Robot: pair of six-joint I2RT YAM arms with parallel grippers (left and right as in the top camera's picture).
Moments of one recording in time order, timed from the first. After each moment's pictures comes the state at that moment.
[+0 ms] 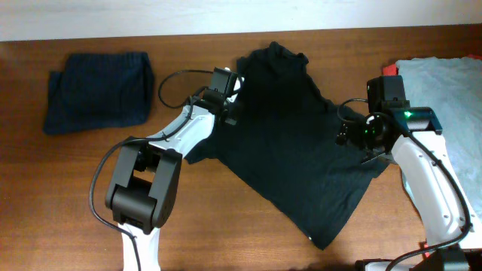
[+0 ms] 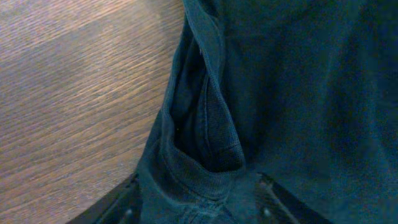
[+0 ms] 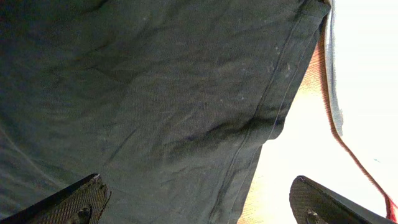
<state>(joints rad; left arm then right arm) -0.42 2.13 1.46 -0.29 -0.10 0.05 -0.01 1.47 1.23 -1.06 0.11 0.39</state>
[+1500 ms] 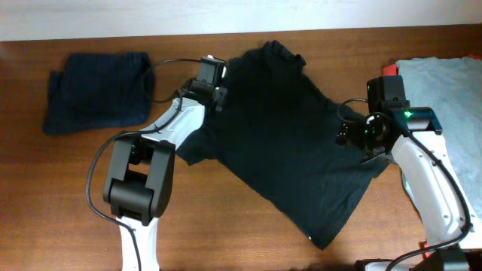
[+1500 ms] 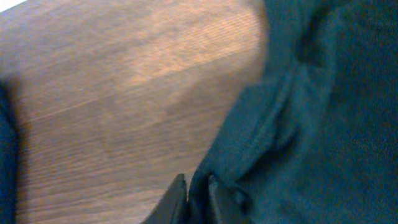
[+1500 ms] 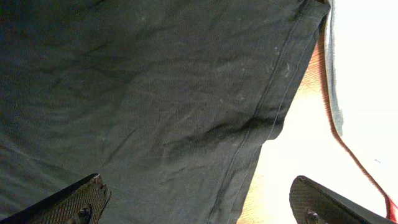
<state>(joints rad) -0.34 2.18 1.53 -0.23 -0.27 0.07 -0.01 1.47 1.23 -1.06 0.11 0.39</state>
